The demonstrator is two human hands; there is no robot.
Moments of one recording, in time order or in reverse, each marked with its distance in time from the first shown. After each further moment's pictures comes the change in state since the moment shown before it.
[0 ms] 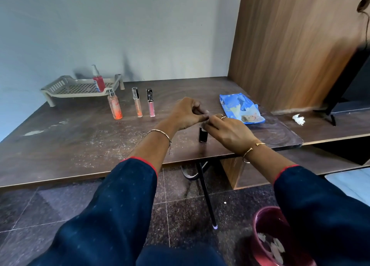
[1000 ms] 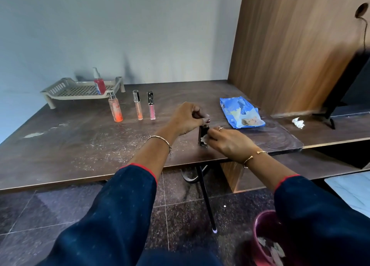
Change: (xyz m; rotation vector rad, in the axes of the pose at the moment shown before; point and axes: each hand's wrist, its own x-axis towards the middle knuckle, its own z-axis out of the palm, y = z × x) left_hand -0.005 -0.002 0.001 -0.053 0.034 -0.002; right_hand -0.011 -0.004 0.009 0.052 -0.089 -0.071
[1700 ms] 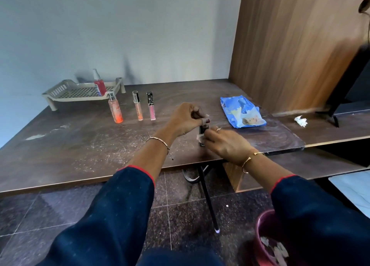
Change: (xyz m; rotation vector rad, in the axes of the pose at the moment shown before) left_hand -0.003 0.004 0.002 -0.040 0.002 -0.006; right_hand 0.002 -0.007 0.006 0.011 0.044 -0.006
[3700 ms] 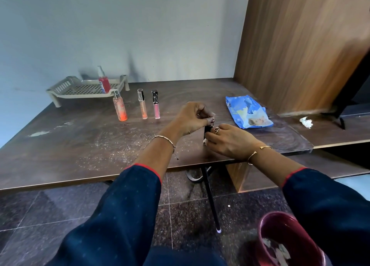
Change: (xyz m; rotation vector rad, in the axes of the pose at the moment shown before) left_hand -0.001 0.001 -0.002 -0.103 -0.005 -0.028; right_hand 0.015 0.013 -0.001 -0.183 -0.061 -0.287
